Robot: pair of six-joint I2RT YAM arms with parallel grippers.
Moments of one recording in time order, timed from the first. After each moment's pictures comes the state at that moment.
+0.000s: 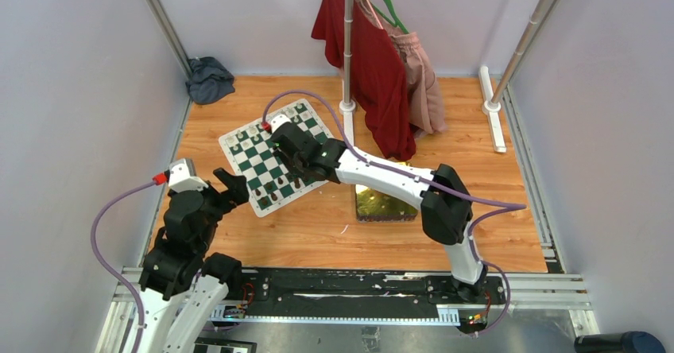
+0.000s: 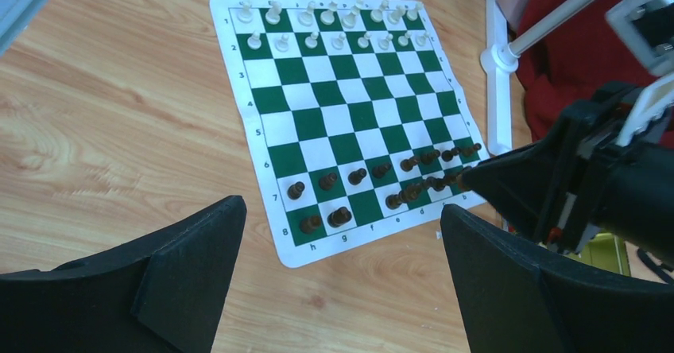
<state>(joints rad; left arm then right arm) -0.32 0.28 0.68 -0.71 -0.38 -0.54 1.06 1.99 1.78 -0.52 0.27 0.16</state>
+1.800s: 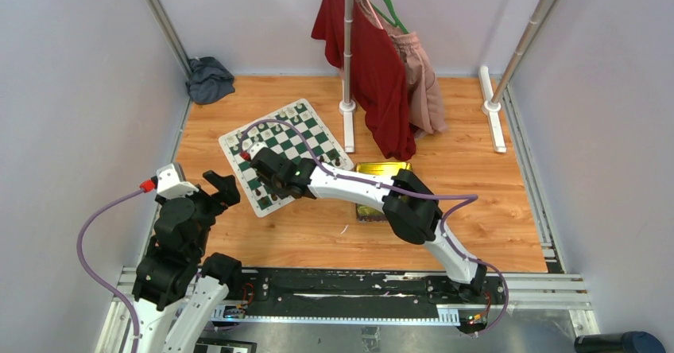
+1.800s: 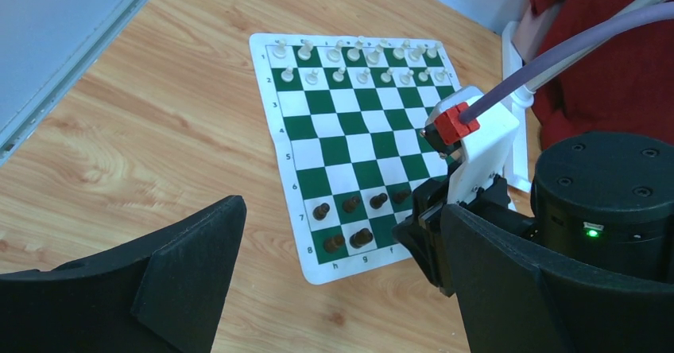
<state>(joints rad) -0.32 0.23 0.72 -0.74 -0.47 -0.50 1.15 2.24 1.91 -0.50 0.26 0.08</state>
